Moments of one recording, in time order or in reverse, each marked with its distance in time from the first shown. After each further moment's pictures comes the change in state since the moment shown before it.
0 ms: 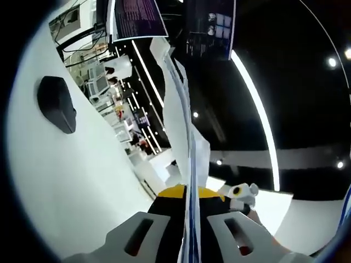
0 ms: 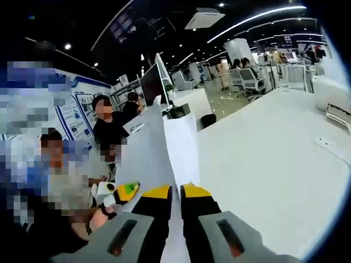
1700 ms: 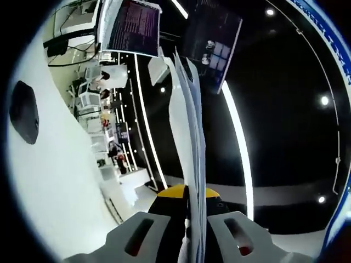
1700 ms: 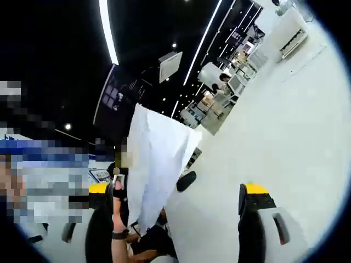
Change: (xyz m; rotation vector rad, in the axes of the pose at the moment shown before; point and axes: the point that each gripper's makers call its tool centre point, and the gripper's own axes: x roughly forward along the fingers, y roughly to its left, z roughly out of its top) left arm 0.038 -0.074 0.074 -0.191 -0.224 -0.179; right arm -0.046 0.022 -0.073 0.422 -0.446 0.108
